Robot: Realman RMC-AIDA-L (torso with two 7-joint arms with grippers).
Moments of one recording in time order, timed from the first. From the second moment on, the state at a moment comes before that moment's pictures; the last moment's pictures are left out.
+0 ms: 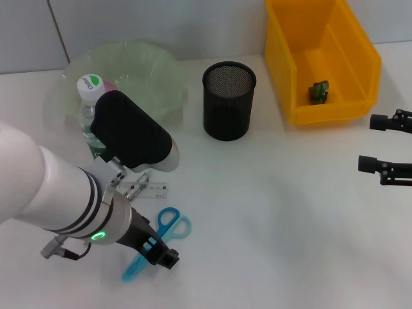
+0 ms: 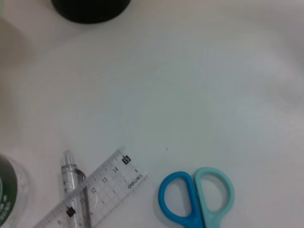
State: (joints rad) left arm -0.46 -2.08 1.96 1.50 2.66 1.34 -2.88; right arm 0.36 2.01 -0.39 -0.88 -2.03 -1.86 1.22
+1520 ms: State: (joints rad) left arm -0.49 -2.08 1.97 1.47 2.65 1.37 -2.88; right arm 0.35 2.02 -0.39 -0.88 -2.02 -1.86 1.20
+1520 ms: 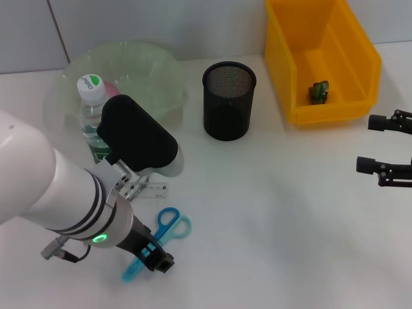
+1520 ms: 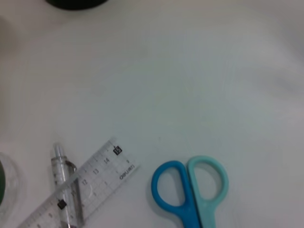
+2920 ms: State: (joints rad) left arm -0.56 -2.08 1.96 1.39 2.65 1.41 -2.88; right arm 0.36 2.03 -0.38 -0.88 -2.02 -1.86 1.19
